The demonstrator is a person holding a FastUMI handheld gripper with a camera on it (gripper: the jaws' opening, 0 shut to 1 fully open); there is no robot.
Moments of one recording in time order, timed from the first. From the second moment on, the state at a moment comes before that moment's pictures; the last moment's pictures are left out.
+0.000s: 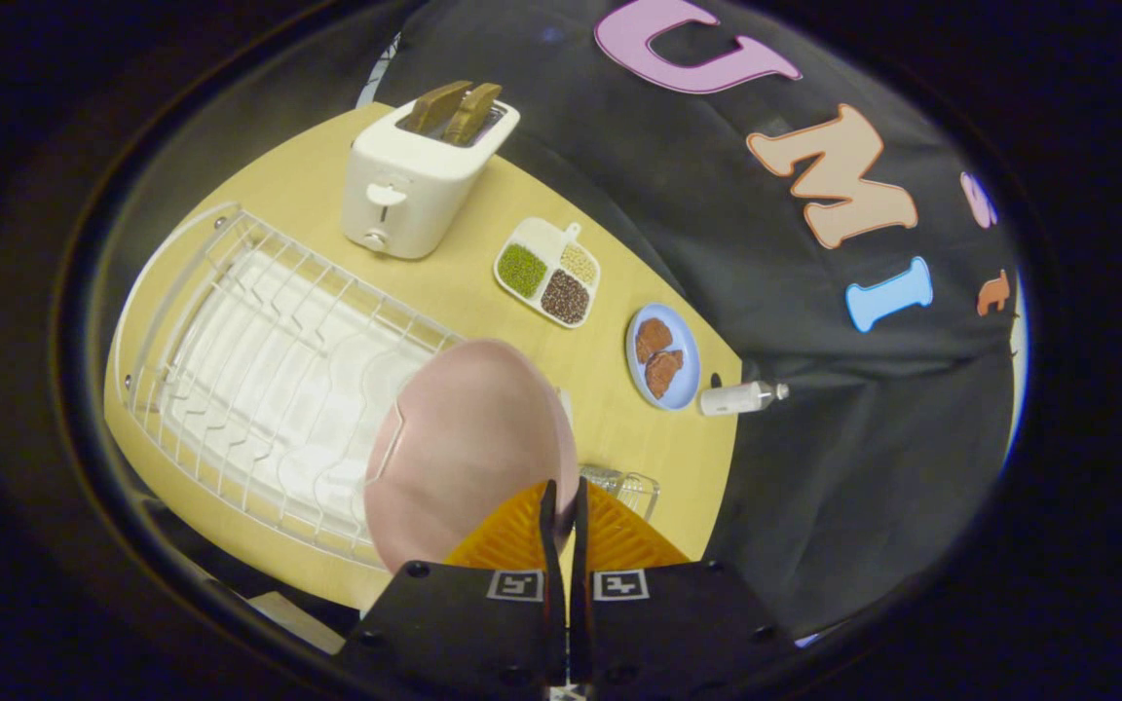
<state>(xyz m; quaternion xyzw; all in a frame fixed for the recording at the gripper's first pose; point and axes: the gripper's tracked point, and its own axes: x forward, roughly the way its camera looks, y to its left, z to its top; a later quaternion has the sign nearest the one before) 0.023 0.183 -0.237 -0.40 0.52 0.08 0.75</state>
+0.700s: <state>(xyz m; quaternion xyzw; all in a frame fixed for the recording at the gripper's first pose) 0.051 0.181 -0.189 -0.38 0.49 0.08 0.78</state>
